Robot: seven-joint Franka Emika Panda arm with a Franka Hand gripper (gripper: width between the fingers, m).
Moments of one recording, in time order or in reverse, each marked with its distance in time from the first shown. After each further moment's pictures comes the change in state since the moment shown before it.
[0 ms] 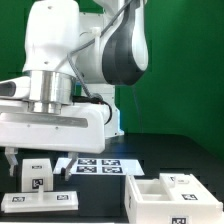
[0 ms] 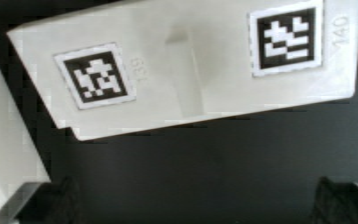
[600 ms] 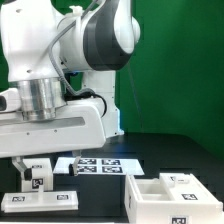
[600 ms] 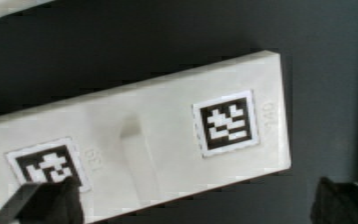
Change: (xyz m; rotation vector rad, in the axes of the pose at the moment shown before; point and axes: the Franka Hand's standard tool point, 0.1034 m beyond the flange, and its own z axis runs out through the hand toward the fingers) arm -0.023 -0.008 0.002 0.181 -0.221 0.022
